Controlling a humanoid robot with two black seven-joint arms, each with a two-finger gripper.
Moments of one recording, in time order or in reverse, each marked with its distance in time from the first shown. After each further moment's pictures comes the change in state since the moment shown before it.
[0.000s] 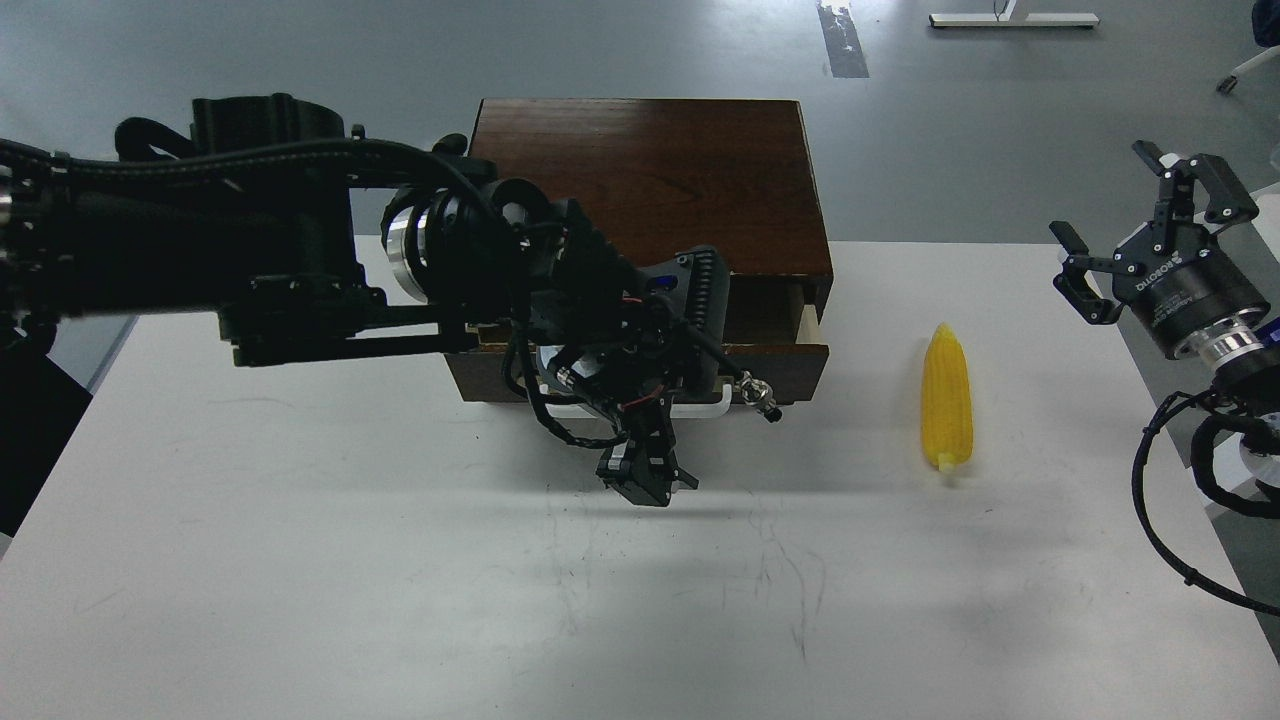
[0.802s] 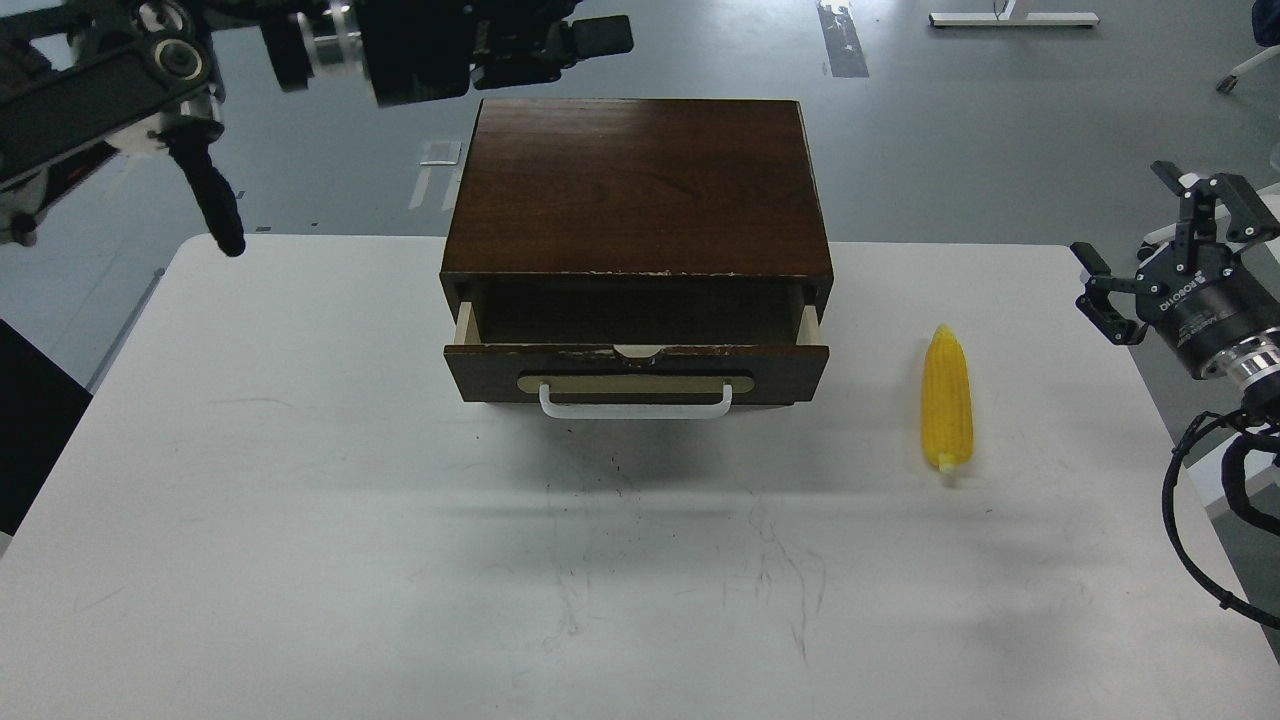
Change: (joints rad) left arm 0.264 0.386 -0.347 0.255 -1.482 0.000 0.000; right arm -0.041 -0.063 -0.015 0.036 -0.001 0.000 -0.001
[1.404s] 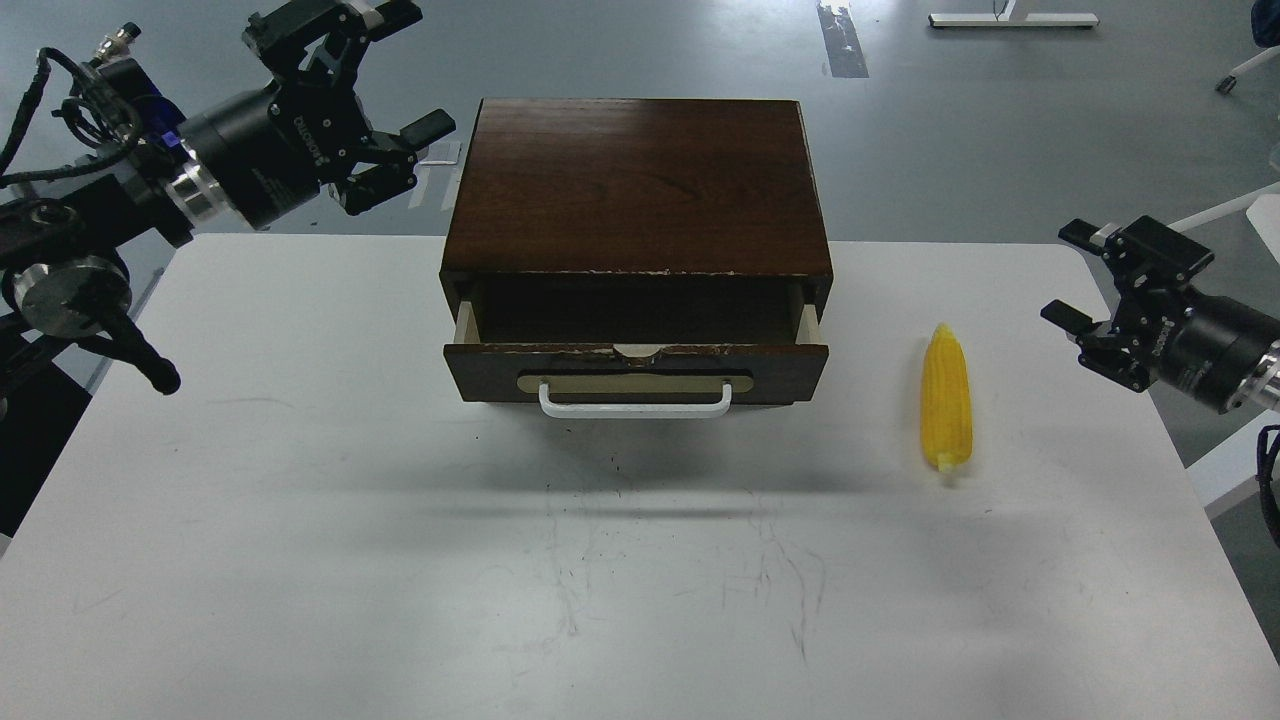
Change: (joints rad) left arm 0.344 0.113 -0.139 0.001 -0.286 0.000 0.000; right arm 0.018 -0.186 -0.064 0.229 -0.681 0.000 0.002
